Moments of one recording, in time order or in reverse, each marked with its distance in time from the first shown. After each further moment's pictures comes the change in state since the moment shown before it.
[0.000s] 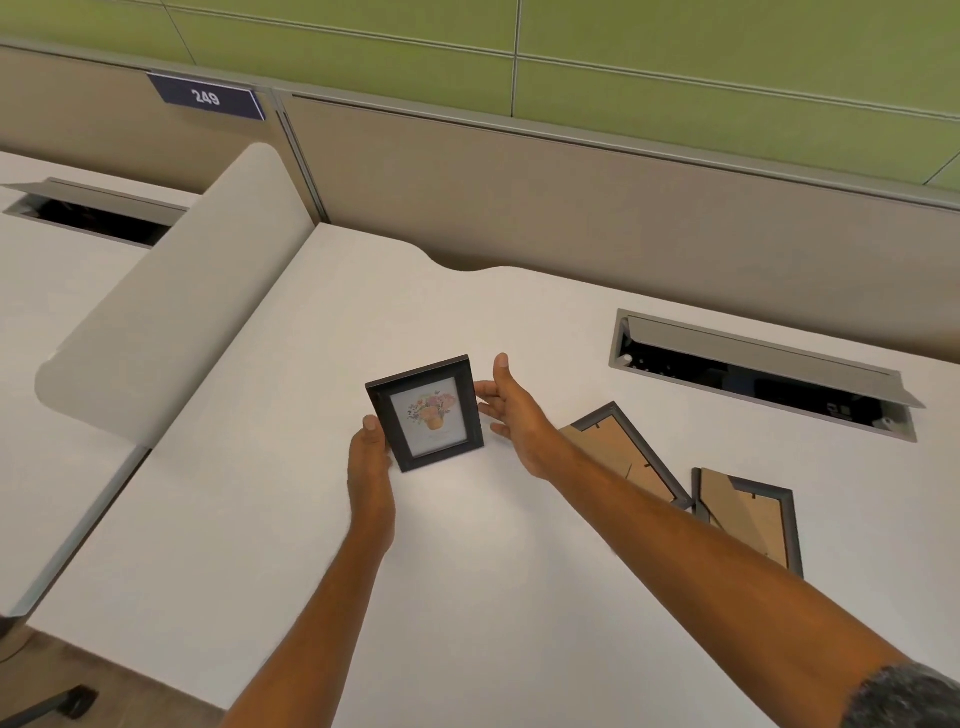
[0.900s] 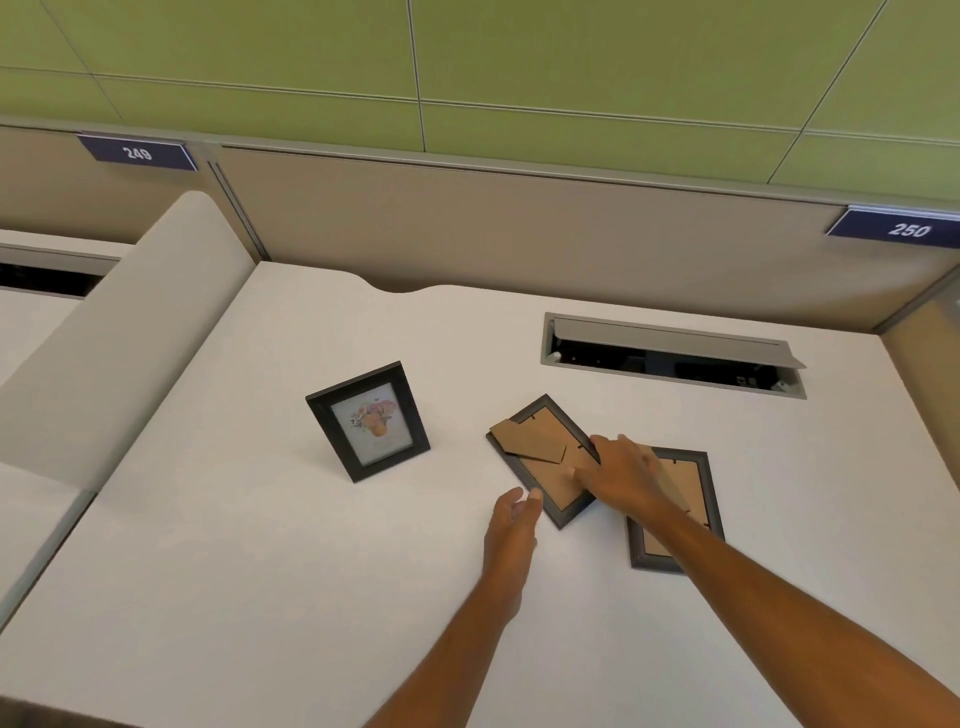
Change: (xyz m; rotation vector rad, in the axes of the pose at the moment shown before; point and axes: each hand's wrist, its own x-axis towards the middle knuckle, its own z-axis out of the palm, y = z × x) left_hand -0.163 -0.063 0.144 0.173 -0.470 -0.362; right_hand -0.120 0.088 -0.176 -1.033 0.452 0.060
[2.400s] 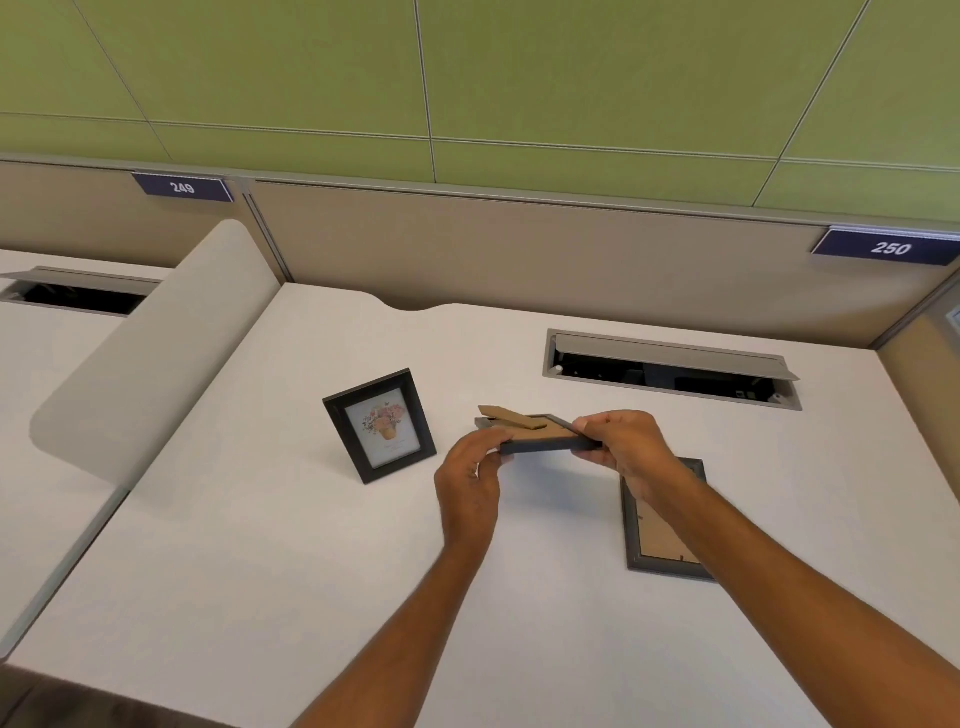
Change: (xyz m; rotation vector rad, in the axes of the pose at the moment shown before) left_hand -0.020 0.061 -0.030 0.267 0.370 1.025; right_hand -0.027 -0.029 -0.058 1.179 0.036 0.169
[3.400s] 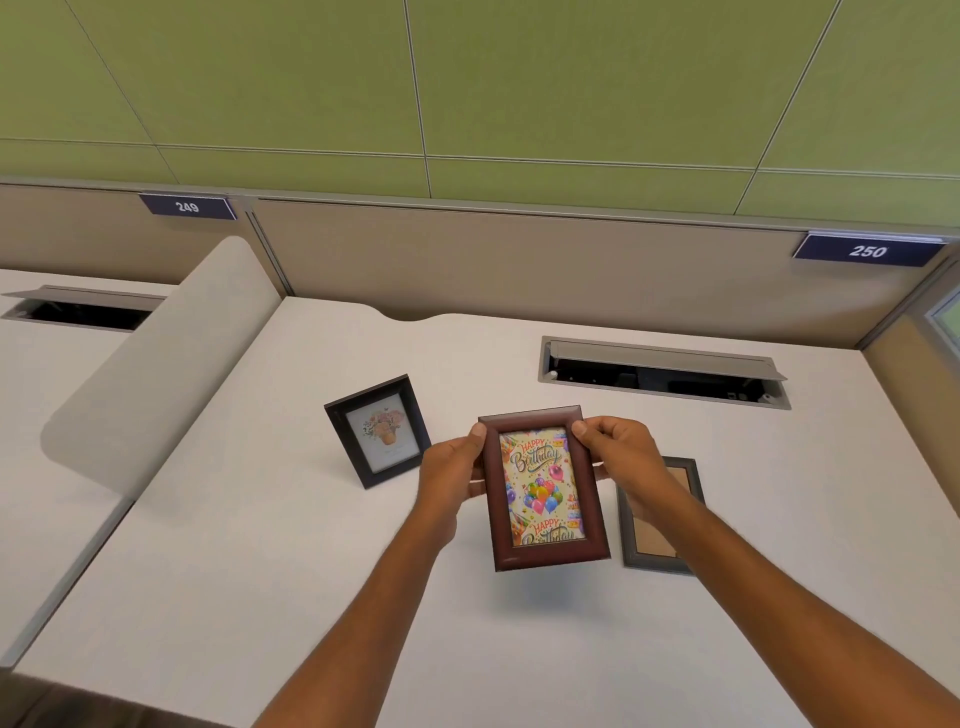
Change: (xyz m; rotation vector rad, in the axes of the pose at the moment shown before) left_hand 0.030 0.014 -0.030 -0.277 -0.289 -0.725; right_hand -0.035 0.010 -0.007 -0.219 -0.067 -0.214
